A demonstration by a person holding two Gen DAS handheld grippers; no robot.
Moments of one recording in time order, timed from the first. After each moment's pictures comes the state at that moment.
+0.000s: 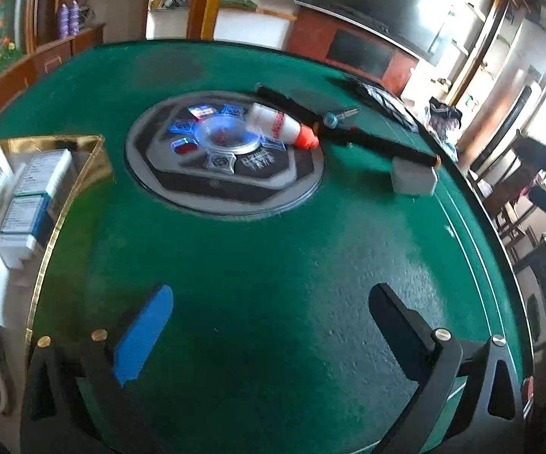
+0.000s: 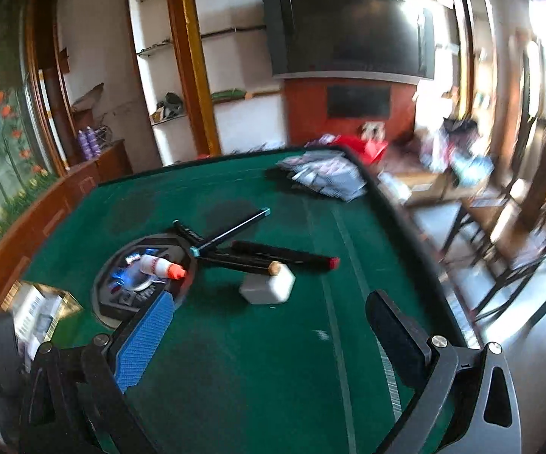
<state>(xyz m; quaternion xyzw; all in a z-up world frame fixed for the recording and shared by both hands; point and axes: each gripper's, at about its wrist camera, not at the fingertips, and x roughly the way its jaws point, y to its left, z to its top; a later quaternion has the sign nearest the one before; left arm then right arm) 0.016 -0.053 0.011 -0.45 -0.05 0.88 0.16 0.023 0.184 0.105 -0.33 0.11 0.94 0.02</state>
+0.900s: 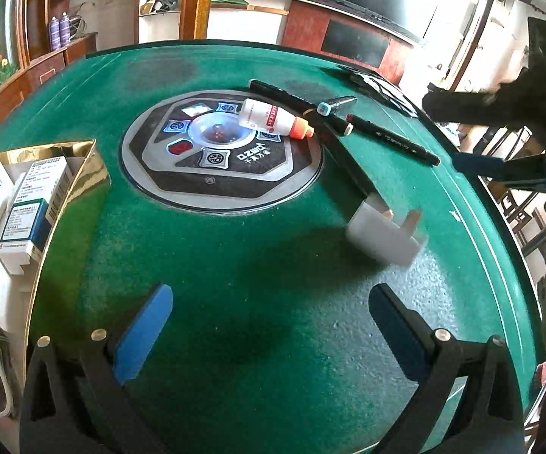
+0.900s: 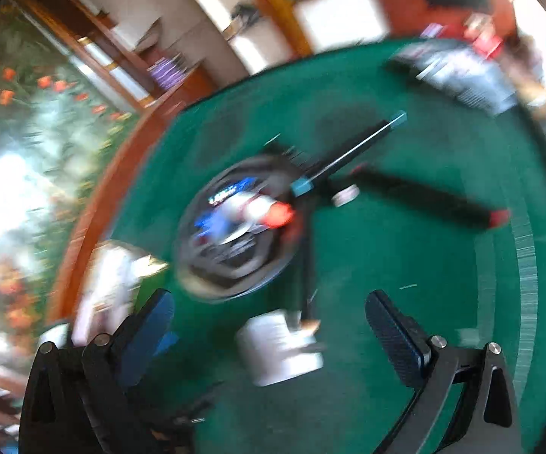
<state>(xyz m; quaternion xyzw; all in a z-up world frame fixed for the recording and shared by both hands) 0.020 -0.049 0.011 -0.46 -0.02 0.88 0.16 -0.037 0.161 0.060 -0.46 0.13 0.87 -0.12</state>
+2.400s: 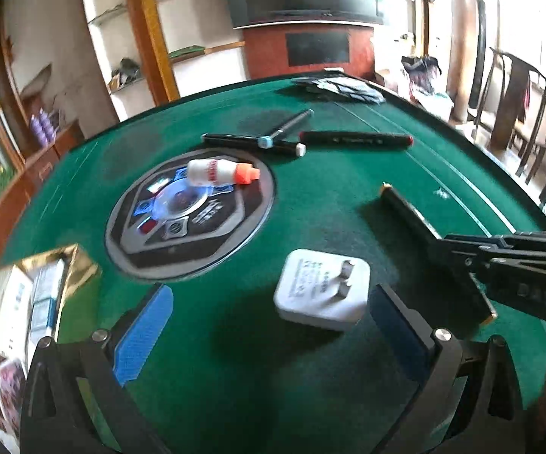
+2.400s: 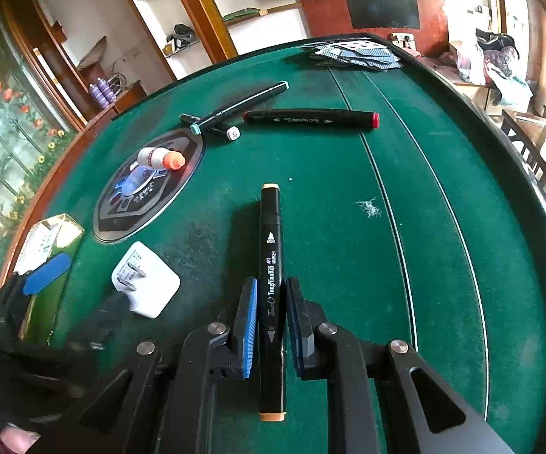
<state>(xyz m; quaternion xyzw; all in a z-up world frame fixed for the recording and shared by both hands) 0.037 0.019 0.028 -0.38 0.14 0.90 0.16 0.034 0.187 0.013 -0.45 0.15 0.88 -0.04</state>
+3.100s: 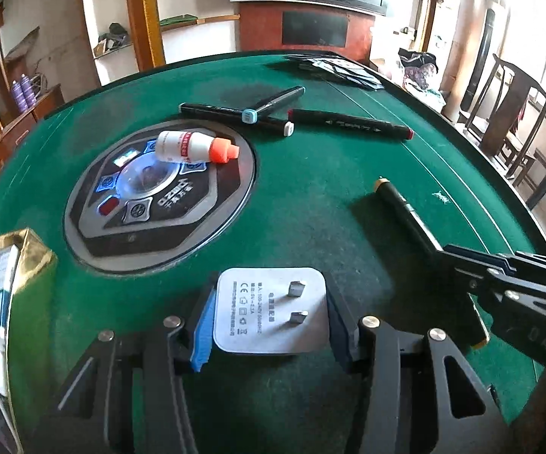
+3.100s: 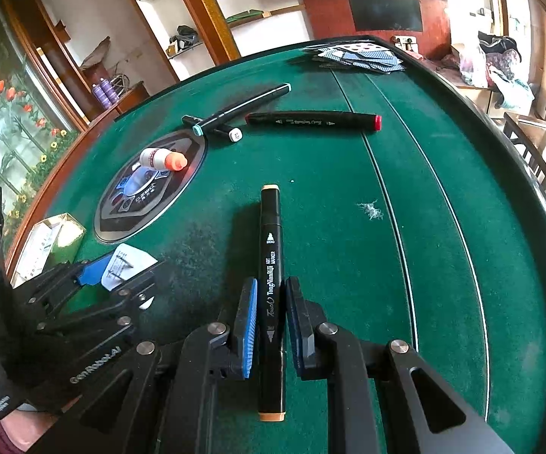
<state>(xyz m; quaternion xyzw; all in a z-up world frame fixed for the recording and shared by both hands) 0.015 0.020 0.013 -0.43 0.09 0.88 0.19 0.033 0.186 0.011 -0.44 0.14 0.88 -0.04</state>
